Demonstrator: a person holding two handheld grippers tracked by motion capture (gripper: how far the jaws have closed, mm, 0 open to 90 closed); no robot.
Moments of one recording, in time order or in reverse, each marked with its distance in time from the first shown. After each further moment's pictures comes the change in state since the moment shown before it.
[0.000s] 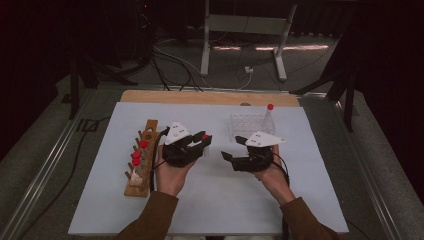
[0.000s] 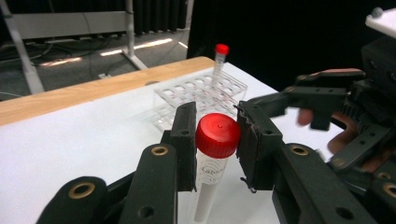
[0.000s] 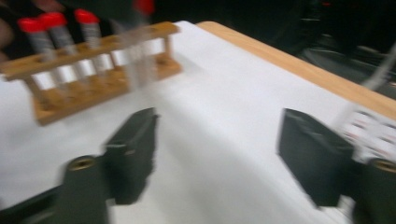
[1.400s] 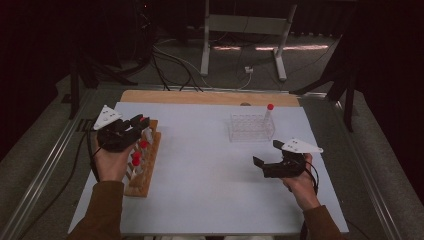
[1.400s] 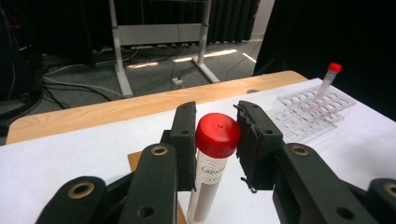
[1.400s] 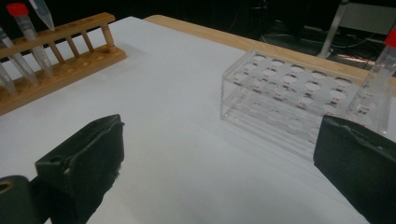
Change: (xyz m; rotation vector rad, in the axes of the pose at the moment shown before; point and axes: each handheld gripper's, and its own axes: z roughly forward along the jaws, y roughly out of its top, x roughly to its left) left arm 0.113 0.002 -0.082 -0.024 0.250 -0.036; right arm -0.043 -0.044 -0.056 -0.009 -0.115 0.114
